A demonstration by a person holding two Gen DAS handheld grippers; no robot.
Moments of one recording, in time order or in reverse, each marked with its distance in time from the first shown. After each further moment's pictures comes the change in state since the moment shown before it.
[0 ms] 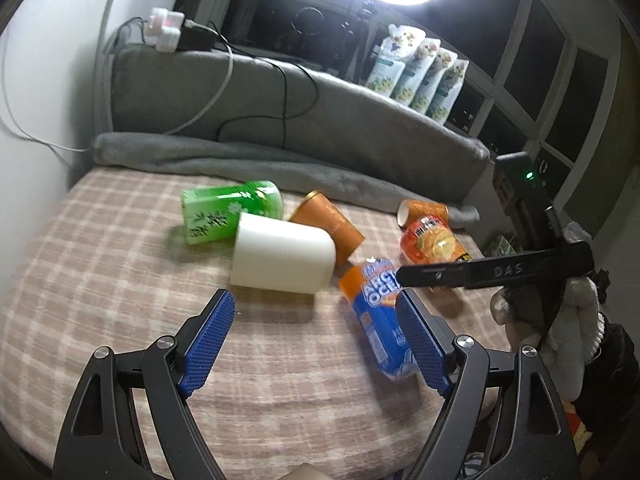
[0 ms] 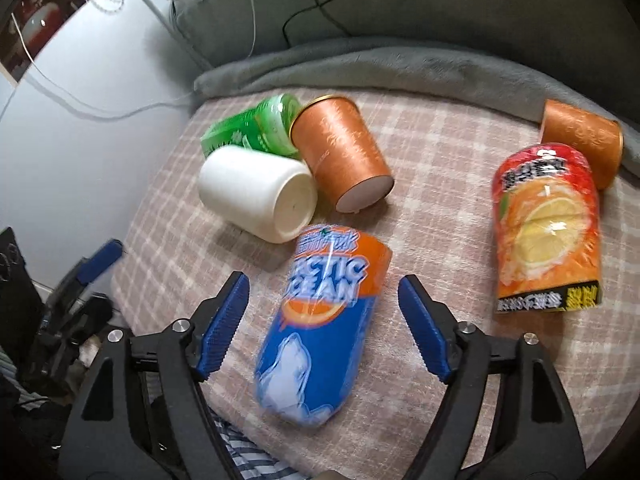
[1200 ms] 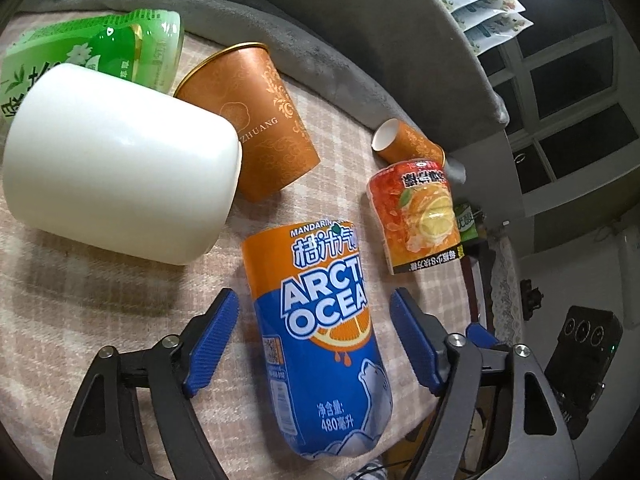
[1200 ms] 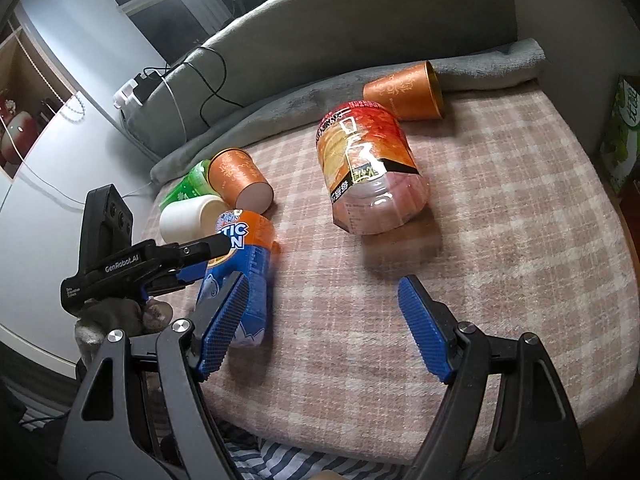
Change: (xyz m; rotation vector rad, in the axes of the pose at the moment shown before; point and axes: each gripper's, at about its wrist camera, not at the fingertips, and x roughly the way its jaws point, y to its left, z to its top) left arm 0.145 -0.013 0.009 -0.304 0.440 -0.236; right arm -0.074 -0.073 -0.098 0.289 -0.269 -0.090
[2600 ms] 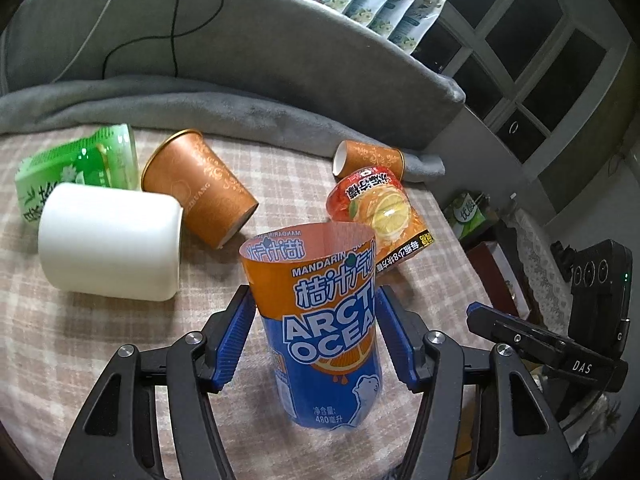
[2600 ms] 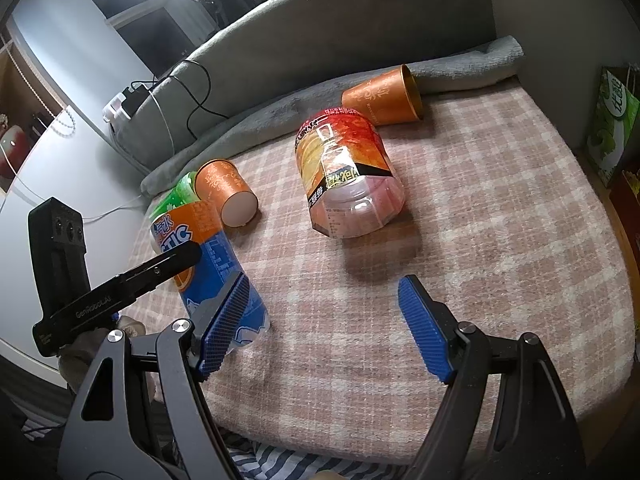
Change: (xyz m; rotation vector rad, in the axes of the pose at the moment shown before) left arm -0.021 -0.061 -0.022 0.298 -0.177 0.118; right arm -0.009 -0.012 0.001 0.033 -0.026 -0.021
